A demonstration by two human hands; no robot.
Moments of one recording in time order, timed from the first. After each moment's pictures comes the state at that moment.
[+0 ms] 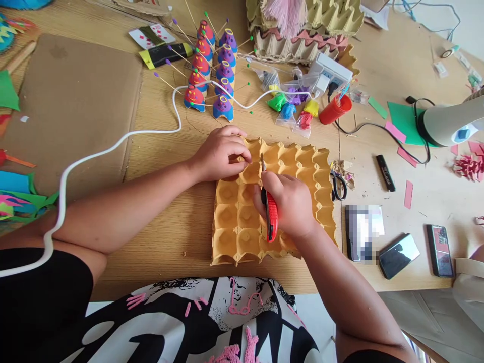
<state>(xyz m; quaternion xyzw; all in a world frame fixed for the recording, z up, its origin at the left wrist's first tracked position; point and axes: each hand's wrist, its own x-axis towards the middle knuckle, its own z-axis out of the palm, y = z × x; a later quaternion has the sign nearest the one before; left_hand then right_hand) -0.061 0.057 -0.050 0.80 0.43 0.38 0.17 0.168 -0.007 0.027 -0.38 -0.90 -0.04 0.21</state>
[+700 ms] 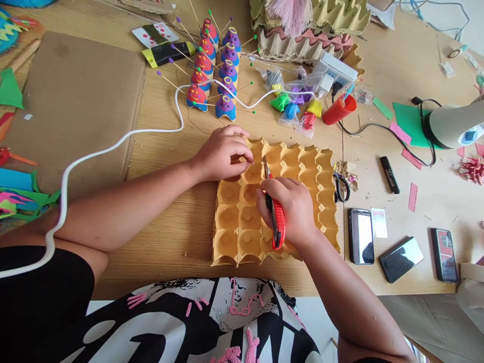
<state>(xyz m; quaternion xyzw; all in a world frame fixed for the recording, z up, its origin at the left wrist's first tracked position) -0.060 0.055 -0.048 0.81 0.43 0.37 0.17 0.169 -0.013 0.030 -0.39 -0.88 0.11 0.24</state>
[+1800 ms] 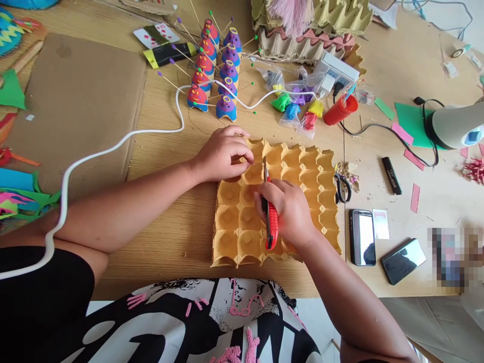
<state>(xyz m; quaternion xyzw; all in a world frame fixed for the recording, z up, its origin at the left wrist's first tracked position) -0.060 0.055 -0.048 0.80 0.44 0.36 0.18 0.168 -0.010 0.022 -0.39 -0.90 0.10 0.19</state>
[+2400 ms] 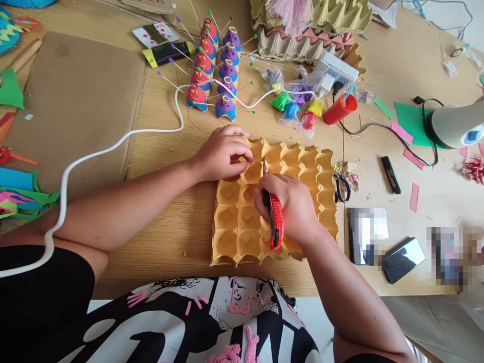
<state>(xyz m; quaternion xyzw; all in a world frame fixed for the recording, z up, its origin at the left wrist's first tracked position) -0.062 0.056 -0.047 0.81 0.43 0.36 0.17 0.164 -0.007 0.045 -0.40 -0.88 0.17 0.19</state>
